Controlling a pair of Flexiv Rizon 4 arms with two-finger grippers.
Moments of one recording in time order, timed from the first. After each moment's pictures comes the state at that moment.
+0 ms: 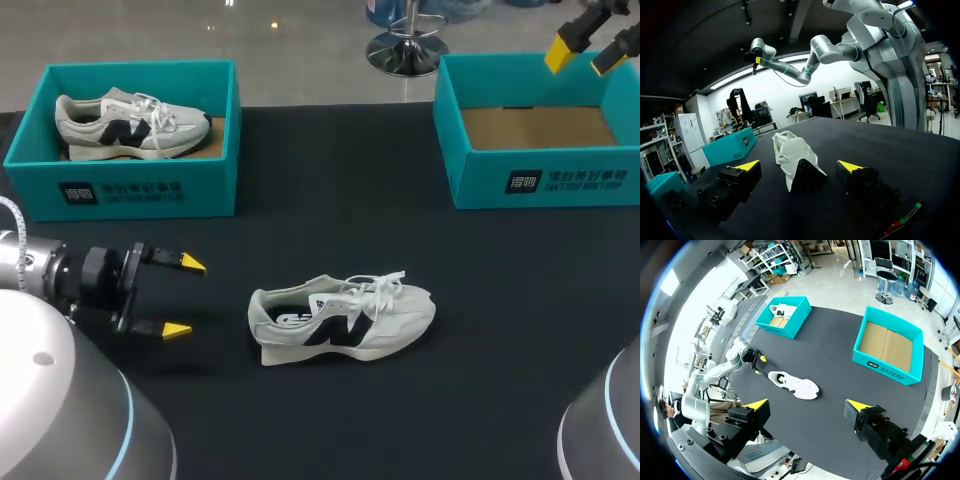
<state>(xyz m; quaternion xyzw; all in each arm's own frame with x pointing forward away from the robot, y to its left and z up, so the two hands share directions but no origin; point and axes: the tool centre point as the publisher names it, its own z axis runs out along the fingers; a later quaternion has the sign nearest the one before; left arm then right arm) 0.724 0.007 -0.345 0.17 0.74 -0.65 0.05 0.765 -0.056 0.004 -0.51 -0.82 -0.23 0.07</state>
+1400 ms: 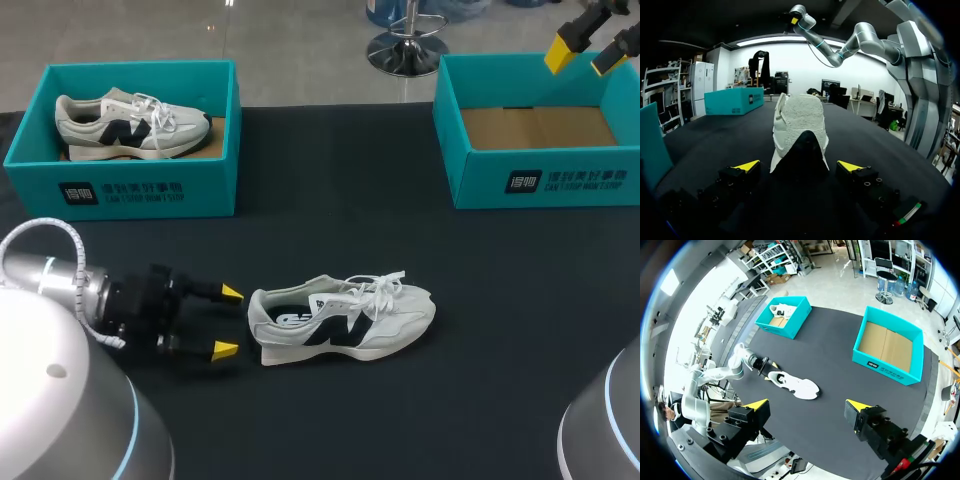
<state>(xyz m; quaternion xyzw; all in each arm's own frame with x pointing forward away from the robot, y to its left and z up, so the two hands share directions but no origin) 0.717 -0.044 -0.410 -0.01 0.81 -0.59 -0.02 0.765 -0.056 0.004 -0.51 -0.82 -0.23 0.07</state>
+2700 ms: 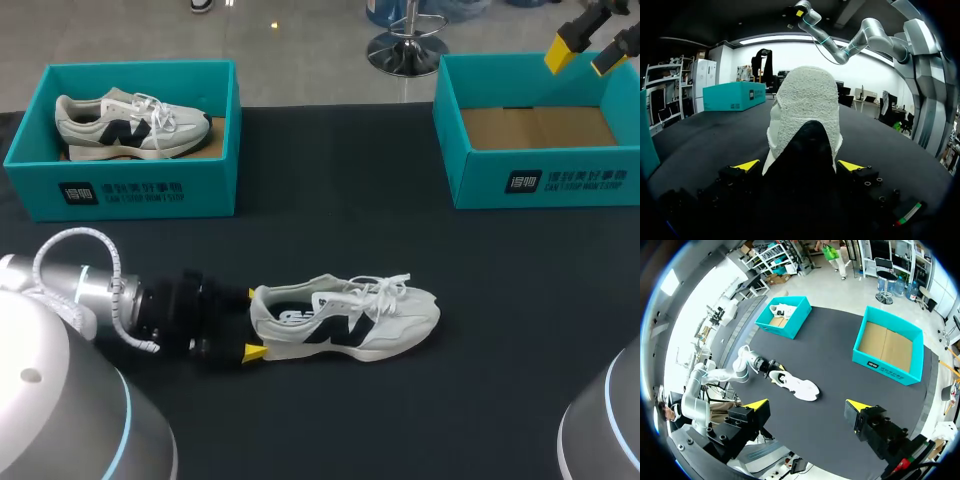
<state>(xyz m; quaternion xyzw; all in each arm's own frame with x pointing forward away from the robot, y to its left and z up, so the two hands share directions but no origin) 0.727 -0.083 -0.434 -0.02 0.81 -0.59 -0.02 0.765 -0.056 0.004 -0.51 -0.82 -0.23 0.07</state>
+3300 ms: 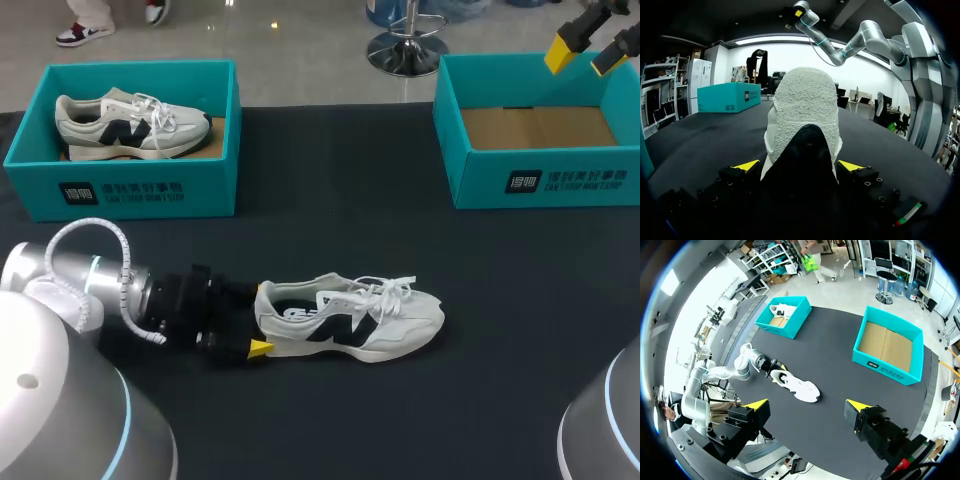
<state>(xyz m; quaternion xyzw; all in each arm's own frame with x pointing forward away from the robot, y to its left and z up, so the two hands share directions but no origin) 0.729 -0.096 -0.432 -0.01 0.80 -0.59 -0.04 0.765 -0.056 0.004 -0.51 -0.82 -0.23 0.07</state>
